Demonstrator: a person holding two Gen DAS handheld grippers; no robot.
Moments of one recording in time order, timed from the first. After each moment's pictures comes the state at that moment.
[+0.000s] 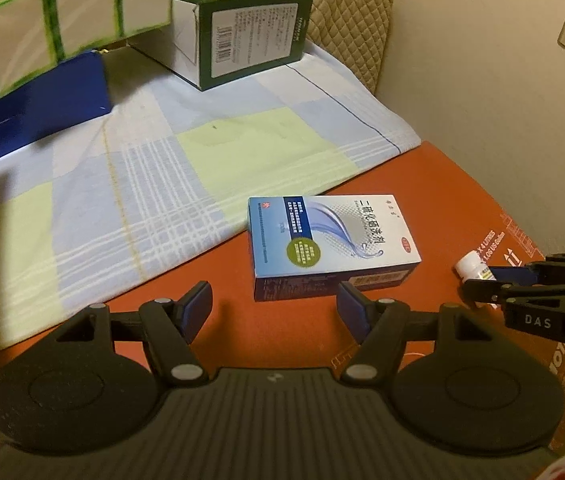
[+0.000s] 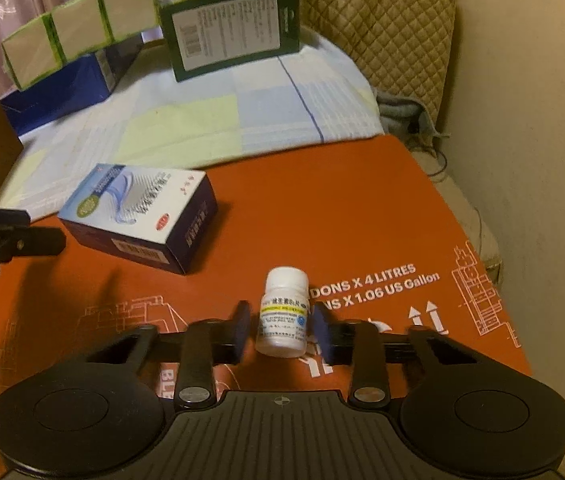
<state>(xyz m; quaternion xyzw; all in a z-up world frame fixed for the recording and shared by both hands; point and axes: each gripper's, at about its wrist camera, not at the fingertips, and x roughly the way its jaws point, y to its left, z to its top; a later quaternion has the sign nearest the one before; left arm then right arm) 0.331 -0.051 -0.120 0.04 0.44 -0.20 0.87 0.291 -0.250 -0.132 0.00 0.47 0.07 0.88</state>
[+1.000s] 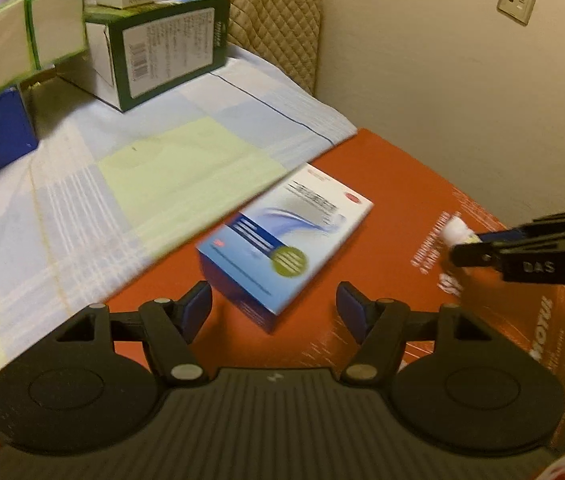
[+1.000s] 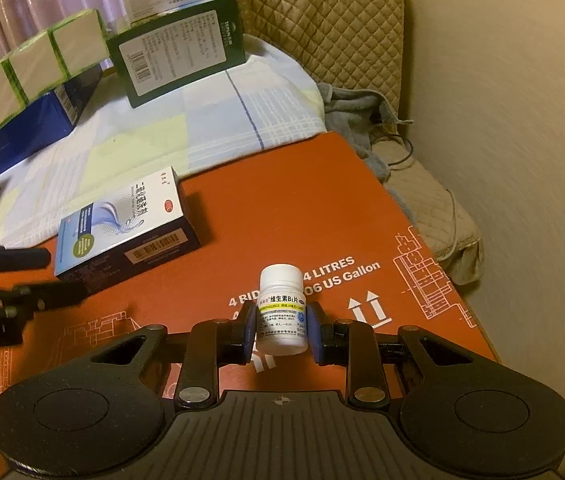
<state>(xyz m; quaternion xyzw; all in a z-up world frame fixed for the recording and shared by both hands) 0.324 -0.086 -0.131 0.08 0.41 -0.28 0.86 0.284 -0.288 -0.117 0.05 0.46 0.03 0.89</state>
